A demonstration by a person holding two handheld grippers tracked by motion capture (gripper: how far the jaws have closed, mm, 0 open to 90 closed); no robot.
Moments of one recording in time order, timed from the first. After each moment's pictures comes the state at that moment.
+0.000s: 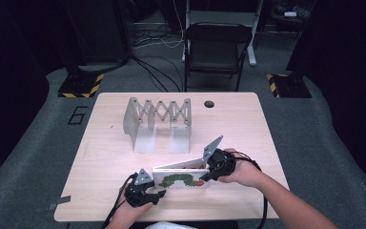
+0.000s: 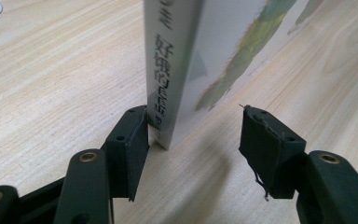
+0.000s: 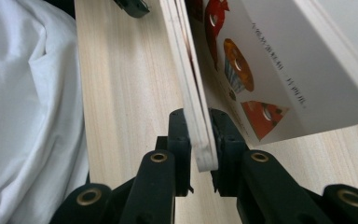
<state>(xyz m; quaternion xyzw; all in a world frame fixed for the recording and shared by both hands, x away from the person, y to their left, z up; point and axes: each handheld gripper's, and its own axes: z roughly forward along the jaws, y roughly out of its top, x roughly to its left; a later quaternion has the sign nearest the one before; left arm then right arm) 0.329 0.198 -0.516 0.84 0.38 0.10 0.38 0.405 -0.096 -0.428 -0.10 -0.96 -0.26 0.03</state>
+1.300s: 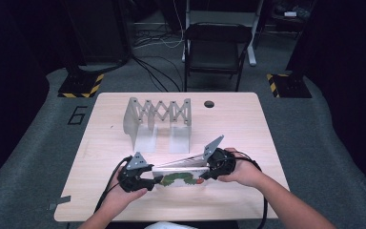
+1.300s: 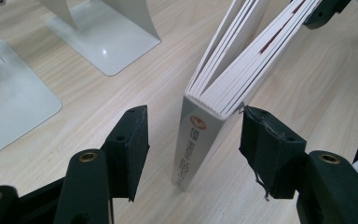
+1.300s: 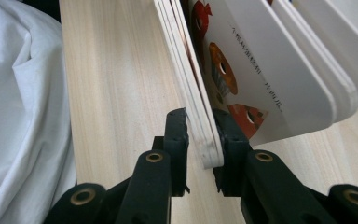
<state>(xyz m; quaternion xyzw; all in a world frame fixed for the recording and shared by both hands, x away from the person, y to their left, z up) 0.349 0.207 -0.448 0.85 0.33 0.12 0.41 0.407 -0.097 -0.429 -0.12 -0.96 -0.27 0.01</state>
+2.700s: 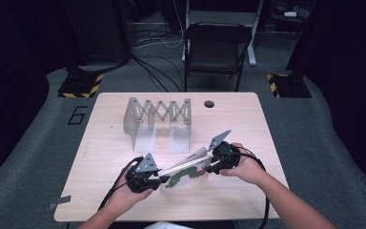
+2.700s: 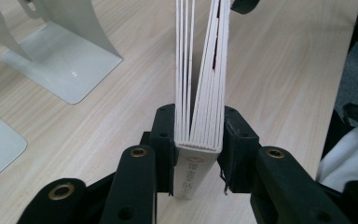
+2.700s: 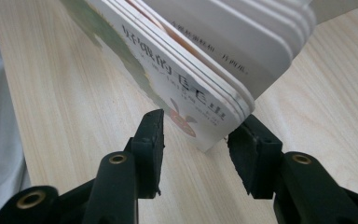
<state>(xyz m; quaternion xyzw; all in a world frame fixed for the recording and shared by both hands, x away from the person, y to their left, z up) 0.343 0.183 -0.437 0.88 0.25 0.10 0.40 0.424 -0.112 -0.427 -0.20 -0.94 -0.27 -0.04</state>
